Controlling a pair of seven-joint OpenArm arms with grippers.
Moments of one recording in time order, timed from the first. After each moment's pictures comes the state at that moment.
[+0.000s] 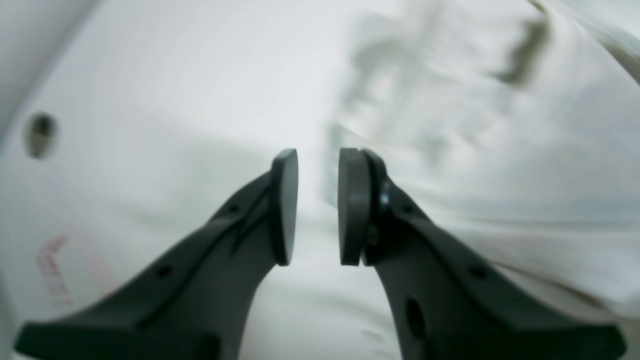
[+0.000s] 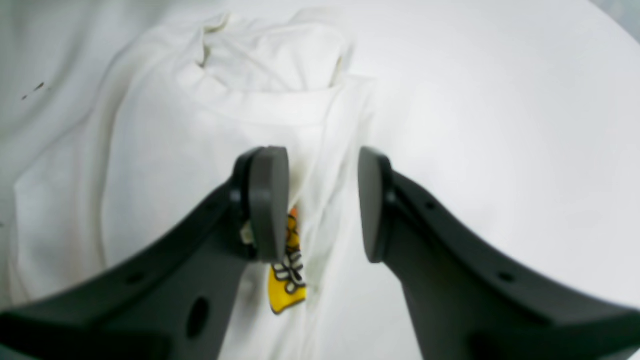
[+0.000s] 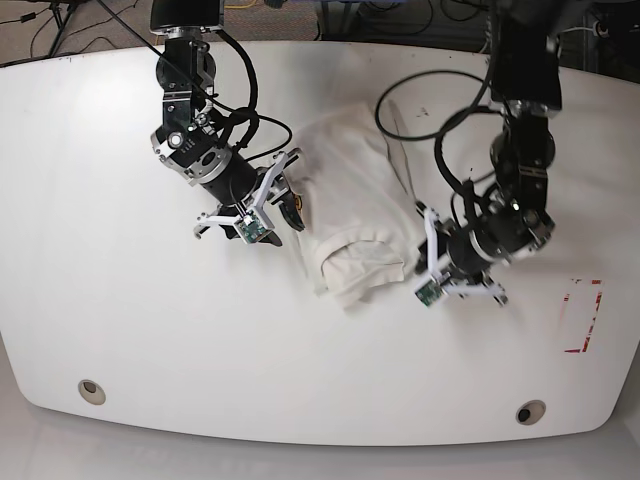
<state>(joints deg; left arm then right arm) -8.7 -9.0 4.9 103.4 -8.4 -42.0 62.1 -5.9 2.4 1.3 100.6 2.2 37.5 -30.3</state>
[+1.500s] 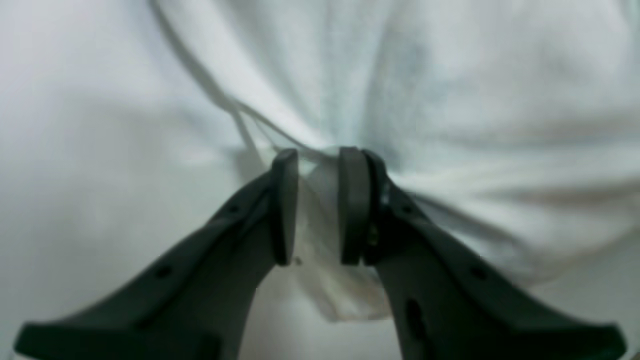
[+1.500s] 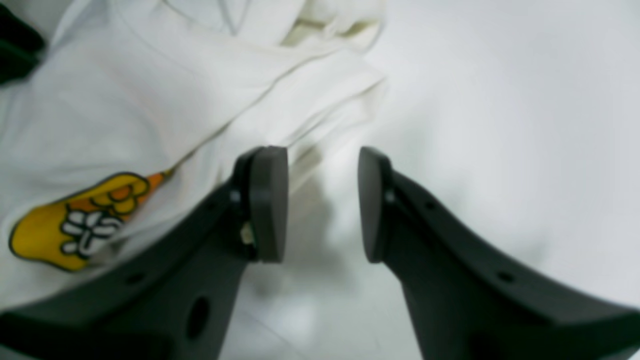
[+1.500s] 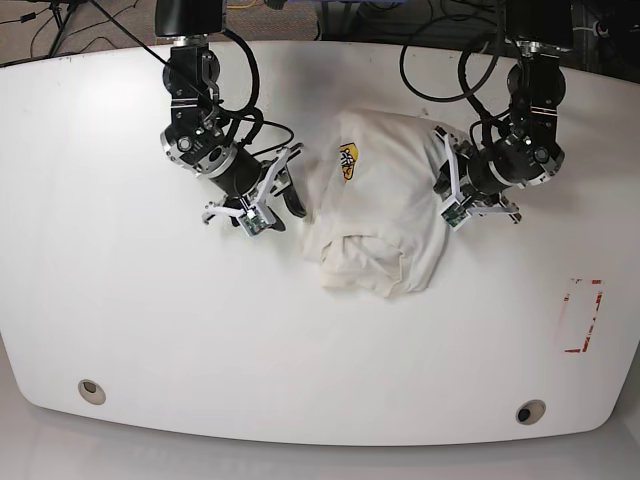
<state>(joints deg) 4.1 -15.7 0.2 99.6 -8.9 -41.9 53.0 -5.6 2.4 1.3 91.4 2.2 37.2 -26.7</state>
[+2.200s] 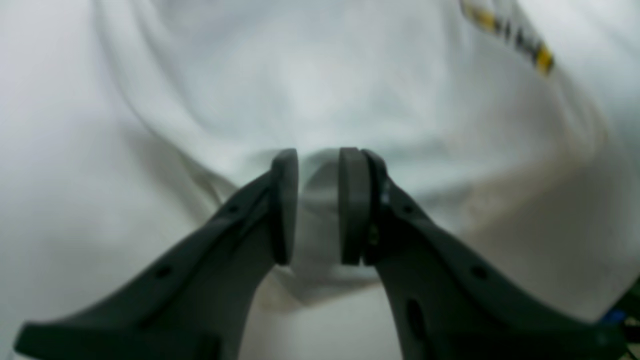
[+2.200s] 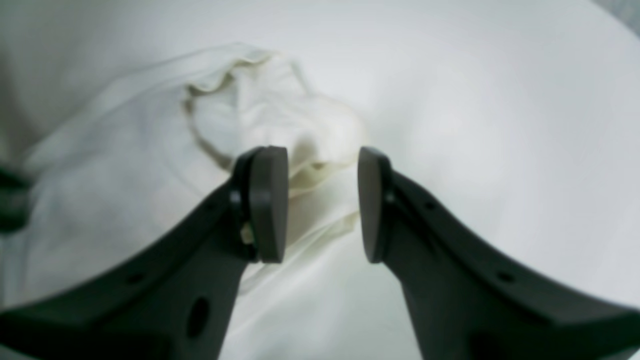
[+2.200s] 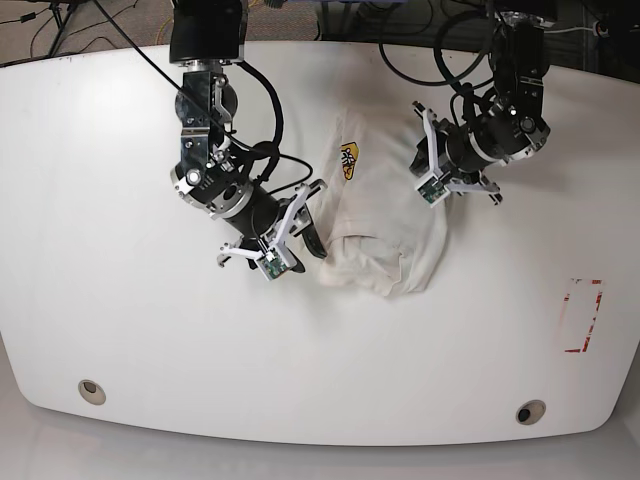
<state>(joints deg) 11.9 -11.4 0.7 108.9 -9.0 -42.0 56.5 3.6 -3.2 1.0 92.2 2.6 37.4 -35.2</state>
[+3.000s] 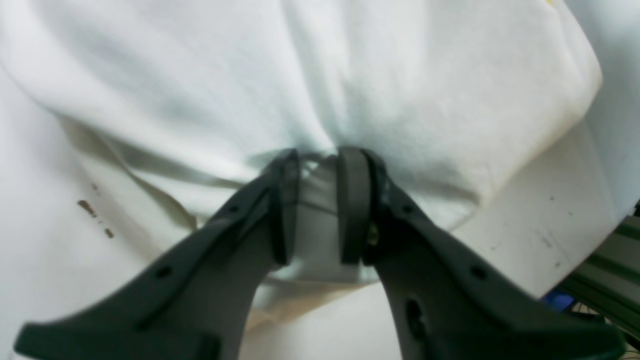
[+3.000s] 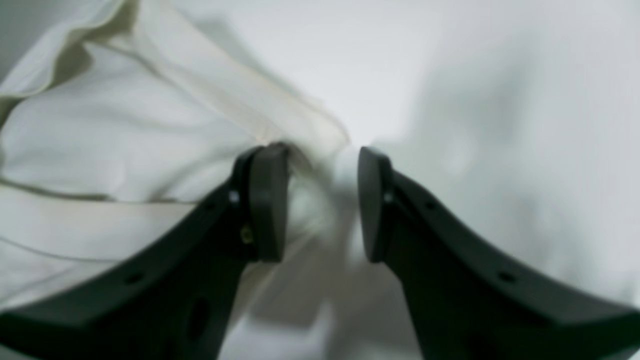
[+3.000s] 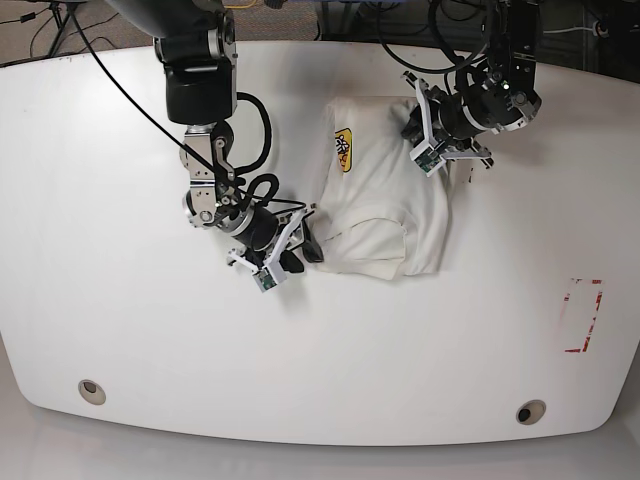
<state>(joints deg) 17.3 -9.9 0.2 107.7 -9.9 -41.7 54.7 15.5 0.8 1.3 57.8 2.6 37.6 -17.0</state>
